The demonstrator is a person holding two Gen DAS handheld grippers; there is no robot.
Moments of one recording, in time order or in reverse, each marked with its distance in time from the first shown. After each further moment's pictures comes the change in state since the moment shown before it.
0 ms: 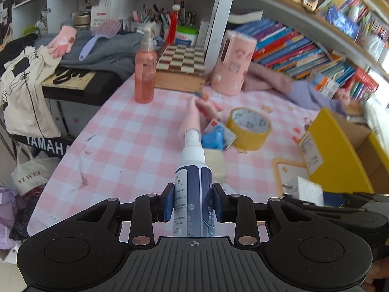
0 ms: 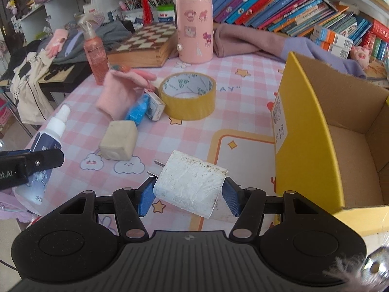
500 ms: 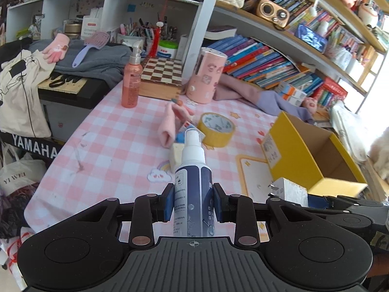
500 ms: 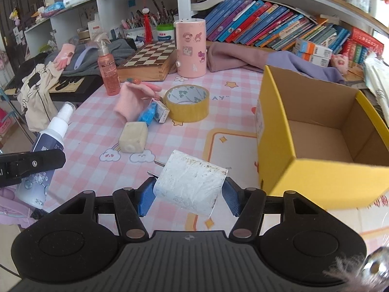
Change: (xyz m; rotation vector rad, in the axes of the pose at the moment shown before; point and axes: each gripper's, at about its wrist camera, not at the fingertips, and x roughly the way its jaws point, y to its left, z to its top) left arm -0.067 -0.003 -0.033 0.001 -0.051 -0.123; right arm -0.075 0.011 -0.040 0.031 -0.074 -0.031
